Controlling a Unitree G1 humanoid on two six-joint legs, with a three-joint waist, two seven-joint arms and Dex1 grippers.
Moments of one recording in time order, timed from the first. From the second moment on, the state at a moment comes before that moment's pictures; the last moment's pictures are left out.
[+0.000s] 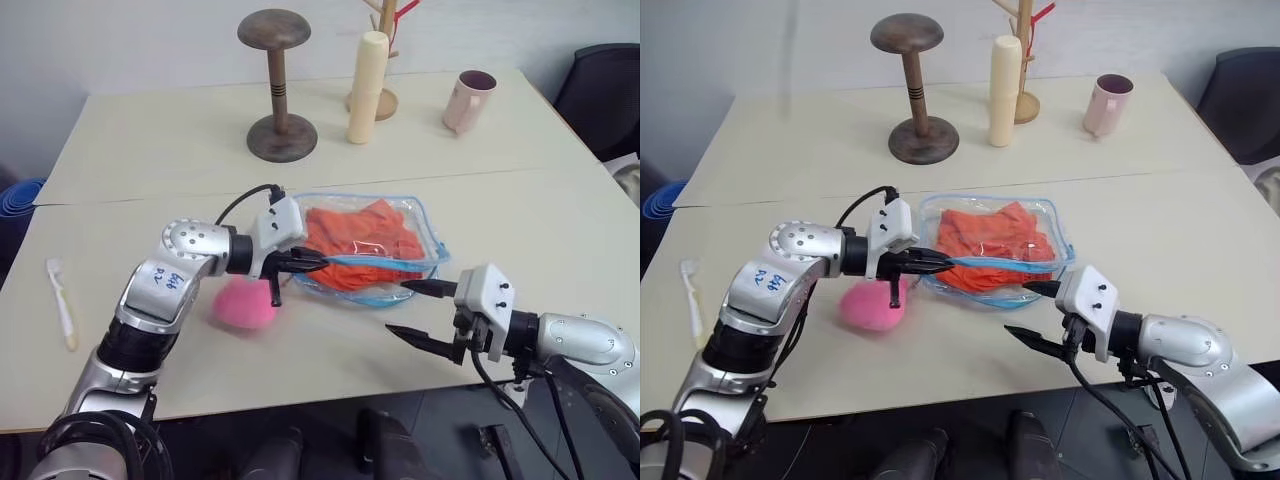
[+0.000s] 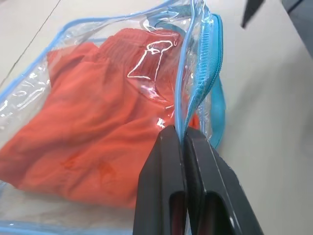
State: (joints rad) left arm -0.63 0.54 -0.18 -0.26 -0.25 0.75 -0.96; right arm -0.02 -0.89 -0.03 -0.66 0.52 0.46 0.75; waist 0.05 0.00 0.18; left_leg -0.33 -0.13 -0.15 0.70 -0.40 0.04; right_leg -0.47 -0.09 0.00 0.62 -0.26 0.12
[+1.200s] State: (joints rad) left arm -0.66 0.43 -0.15 -0.34 -0.39 0.88 -0.76; right arm -0.50 -0.58 0.38 0.11 -0.54 -0.21 0.41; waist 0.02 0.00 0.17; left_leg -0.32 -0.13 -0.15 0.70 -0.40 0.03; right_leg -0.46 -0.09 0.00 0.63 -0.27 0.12
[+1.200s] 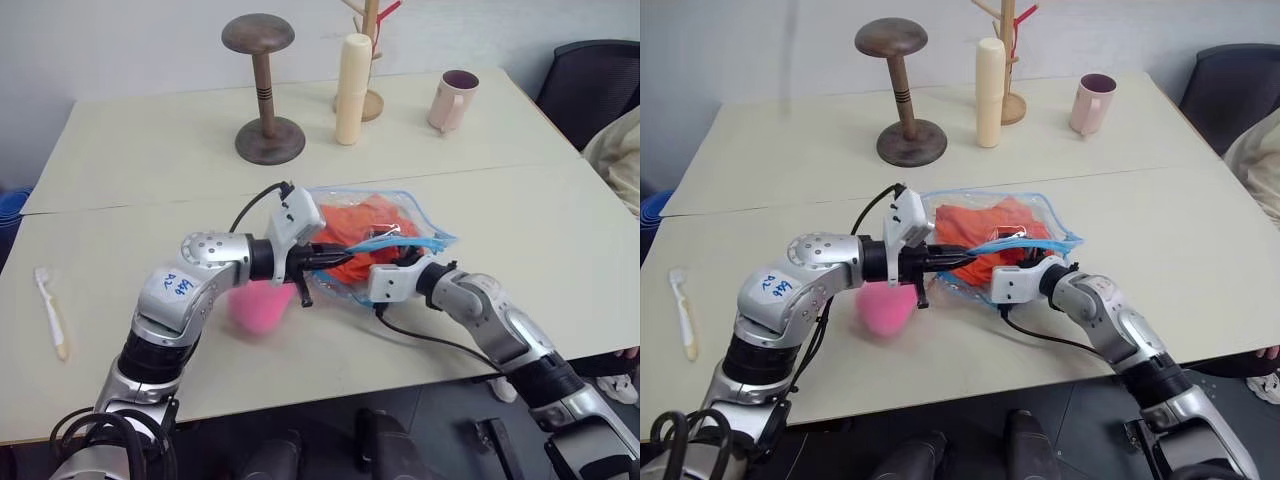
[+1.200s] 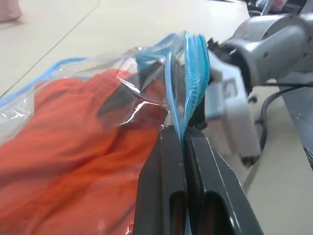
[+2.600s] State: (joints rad) left arm -0.53 0.66 -0.32 -0.33 -0.24 0.61 -0.94; right arm 0.05 -1.06 -0.33 0.17 -0.40 -0.43 0.60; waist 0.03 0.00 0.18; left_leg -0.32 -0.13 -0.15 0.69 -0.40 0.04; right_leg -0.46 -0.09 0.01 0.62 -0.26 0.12
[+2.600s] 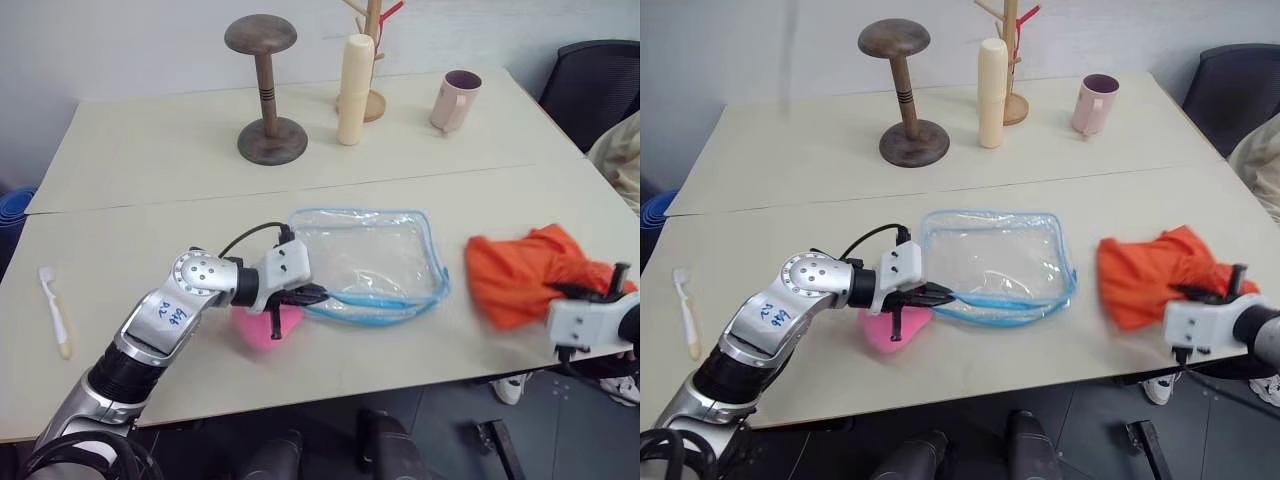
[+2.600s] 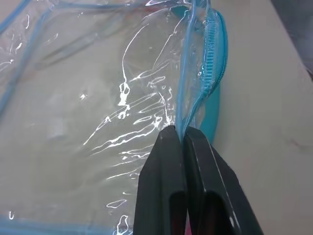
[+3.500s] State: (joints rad) left arm -0.48 0.91 0.13 -0.26 -0.54 0.80 -1.12; right arm 0.34 -1.01 -0.87 -0.10 0.42 0.60 1.11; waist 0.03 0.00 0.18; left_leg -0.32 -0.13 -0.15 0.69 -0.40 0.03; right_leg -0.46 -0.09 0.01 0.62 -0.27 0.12
